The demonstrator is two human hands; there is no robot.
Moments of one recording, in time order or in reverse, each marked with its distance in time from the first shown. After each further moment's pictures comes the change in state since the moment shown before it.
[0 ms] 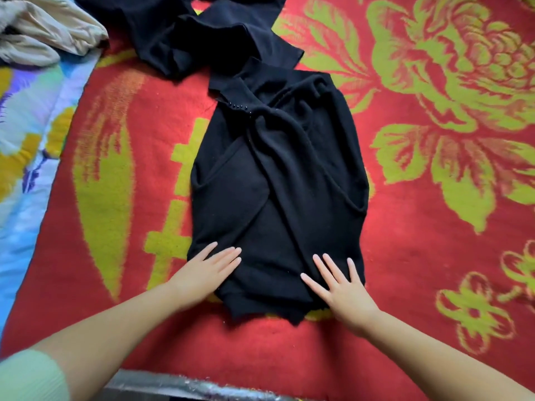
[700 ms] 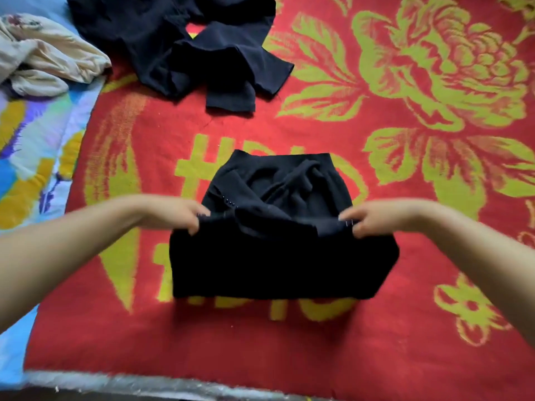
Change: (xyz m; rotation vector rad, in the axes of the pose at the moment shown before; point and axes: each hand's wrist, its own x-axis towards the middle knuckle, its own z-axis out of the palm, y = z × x) left_hand -0.011 -0.096 -0.165 -1.099 -0.394 -0.252; right_hand 0.004 0.086 -0.201 0.725 -0.361 0.008
